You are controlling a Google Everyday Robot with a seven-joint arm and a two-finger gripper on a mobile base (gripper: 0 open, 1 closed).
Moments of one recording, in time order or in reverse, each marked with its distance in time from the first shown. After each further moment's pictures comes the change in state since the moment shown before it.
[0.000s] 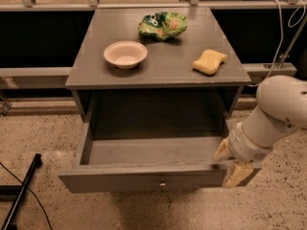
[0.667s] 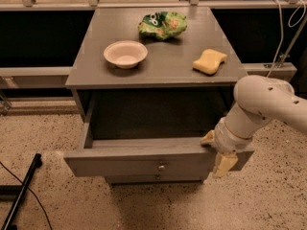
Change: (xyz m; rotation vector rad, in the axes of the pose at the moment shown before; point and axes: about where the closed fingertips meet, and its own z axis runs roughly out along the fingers) arm 0.008 -0.051 0.033 -0.005 0.040 -0.024
